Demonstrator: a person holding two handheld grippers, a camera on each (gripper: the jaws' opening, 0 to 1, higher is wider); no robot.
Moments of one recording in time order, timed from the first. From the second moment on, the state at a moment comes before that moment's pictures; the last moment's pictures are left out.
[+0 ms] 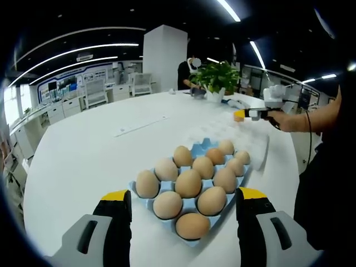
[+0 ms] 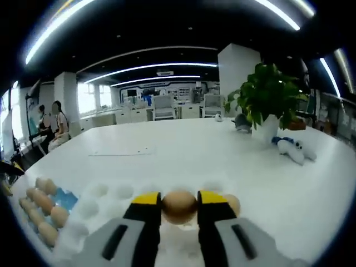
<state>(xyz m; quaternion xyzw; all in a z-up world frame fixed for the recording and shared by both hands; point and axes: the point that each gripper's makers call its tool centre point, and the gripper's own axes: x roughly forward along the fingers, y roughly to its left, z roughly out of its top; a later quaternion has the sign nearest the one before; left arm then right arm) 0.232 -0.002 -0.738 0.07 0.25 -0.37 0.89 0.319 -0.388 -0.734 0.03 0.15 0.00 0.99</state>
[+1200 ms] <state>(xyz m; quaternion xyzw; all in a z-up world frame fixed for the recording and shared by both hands) 0.231 -0.001 -0.736 0.07 0.25 -0.37 0.89 0.326 -0.211 -0.728 0.05 0.17 0.22 0.96</state>
